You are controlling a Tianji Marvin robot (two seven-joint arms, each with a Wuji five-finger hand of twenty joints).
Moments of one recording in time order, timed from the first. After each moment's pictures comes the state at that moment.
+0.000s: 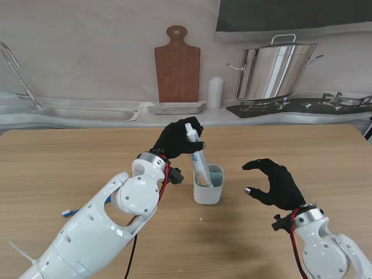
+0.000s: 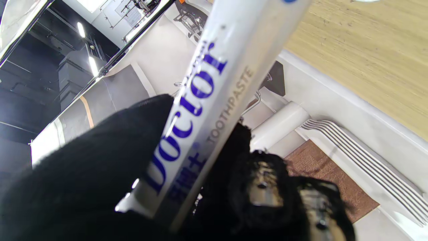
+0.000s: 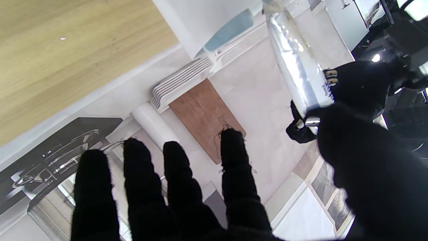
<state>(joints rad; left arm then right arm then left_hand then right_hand) 1.22 -1.24 -0.87 -1.68 0.27 0.21 0.21 -1.83 -1.13 1.53 -1.73 -0.54 -0.41 -0.17 0.65 -0.81 0.98 0.09 0.61 -0.01 1.26 1.02 1.14 0.18 0.93 0.85 1.25 0.10 1.51 0.86 1.07 0.16 1.86 0.72 0.18 -0.71 1.22 -0.08 0.52 0.05 0.75 0.28 0.51 0.36 0.56 0.30 0.49 0.40 0.48 0.33 0.10 0.53 1.03 0.28</state>
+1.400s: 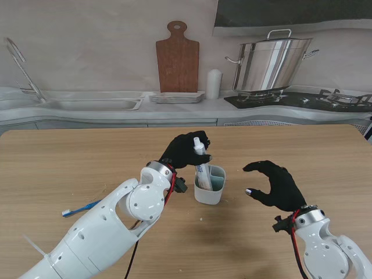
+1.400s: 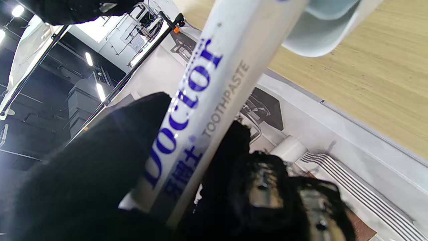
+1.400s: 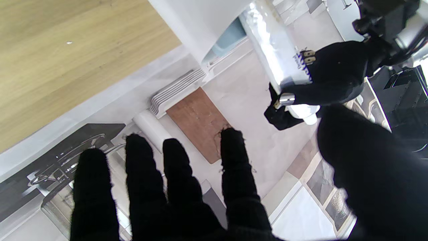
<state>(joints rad) 1.17 -1.25 -0.78 -1.51 0.31 0.08 0.23 -1.84 -1.13 1.54 -1.73 -0.53 -0.41 -0.17 0.68 -0.76 0.84 0.16 0.62 -0.01 1.26 1.05 1.14 0.17 0.96 0.79 1.25 0.10 1.52 0.84 1.07 0.16 1.86 0.72 0.18 -0.71 1.22 -0.08 0.52 0.05 0.75 0.28 0.54 0.36 0.57 0.30 0.54 0.38 0.48 0.33 0.11 0.54 1.03 0.28</state>
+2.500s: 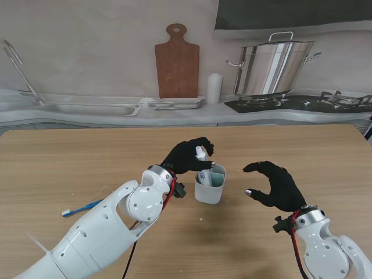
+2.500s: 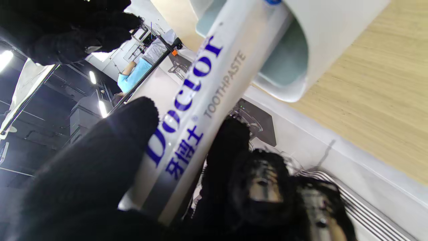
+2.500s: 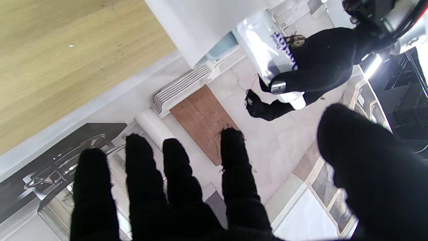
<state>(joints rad) 1.15 -1.25 -0.75 -1.44 0.31 0.02 0.19 -1.84 -1.13 1.54 -1.73 -0.53 -0.41 -0.16 0.66 -0.63 0.70 0.09 0.50 -0.03 0.97 0.75 1.14 0.17 0.96 0.75 1.25 0.11 1.50 0.85 1.07 0.16 1.86 0.69 0.18 -0.71 1.22 -0.08 0.52 0.05 0.75 0.28 0.54 0.36 0.57 0.30 0.54 0.38 0.48 0.33 0.12 0.54 1.03 0.28</state>
